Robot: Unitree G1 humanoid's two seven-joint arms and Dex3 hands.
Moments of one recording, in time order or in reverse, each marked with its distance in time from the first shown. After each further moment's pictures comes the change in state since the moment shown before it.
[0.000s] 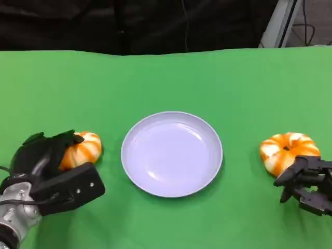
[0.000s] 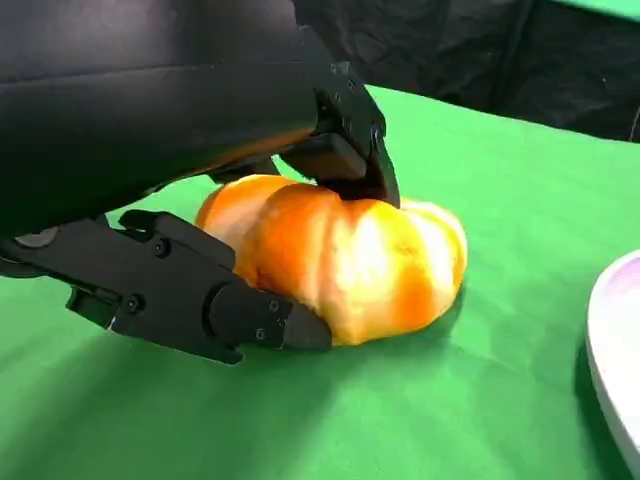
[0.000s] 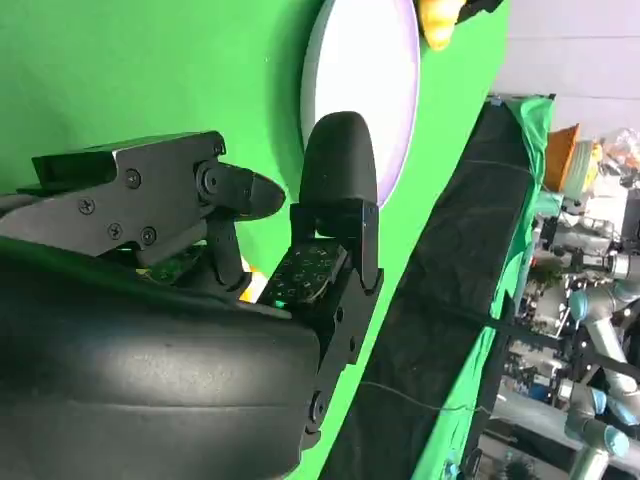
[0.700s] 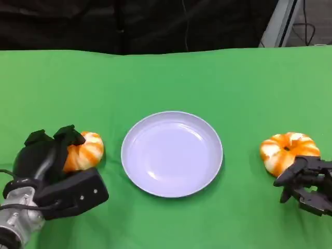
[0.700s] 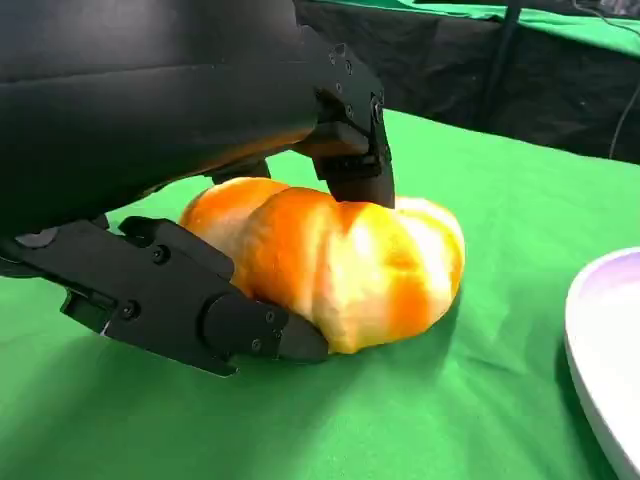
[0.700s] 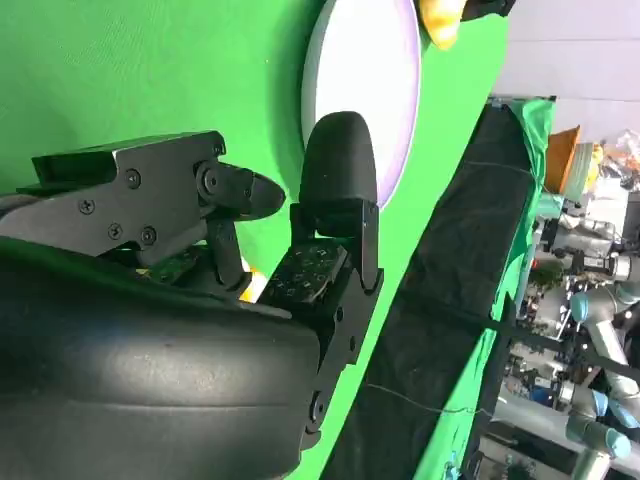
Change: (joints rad) left arm 0.018 -0.008 -0.019 -0.011 0.022 -0.017 0.084; right arm 0.000 0.000 0.000 0.000 0.000 0.000 0.007
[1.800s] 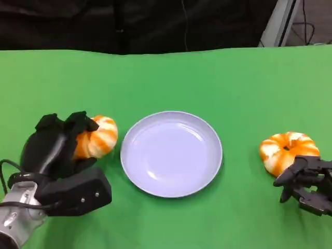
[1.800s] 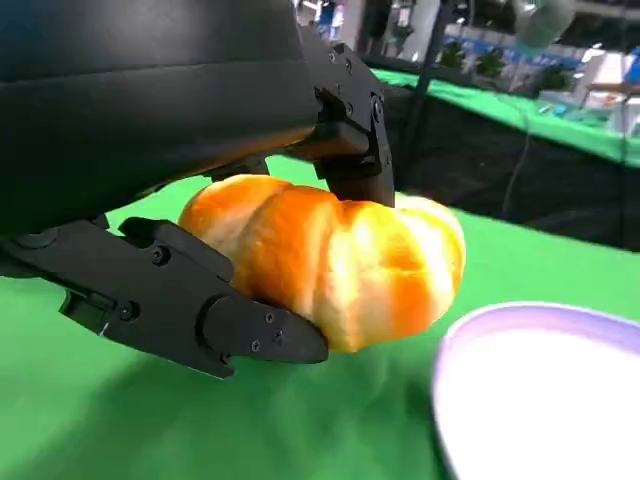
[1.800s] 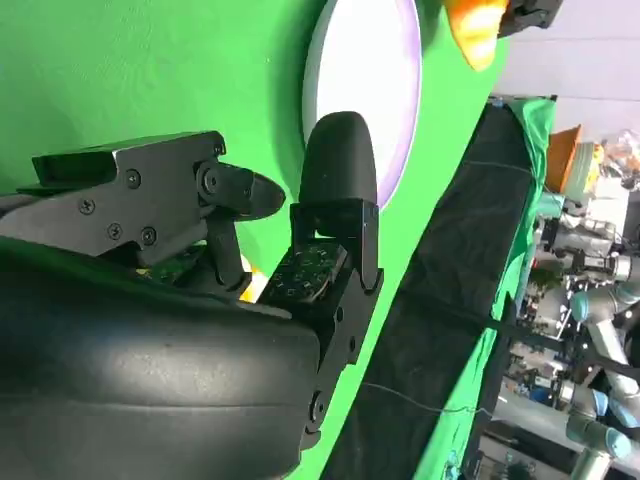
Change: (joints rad) left arm 0.094 0.047 0.028 -0.300 0.000 -0.028 -0.016; right arm 0.000 0.000 0.002 0.001 -0.002 -0.004 -0.005
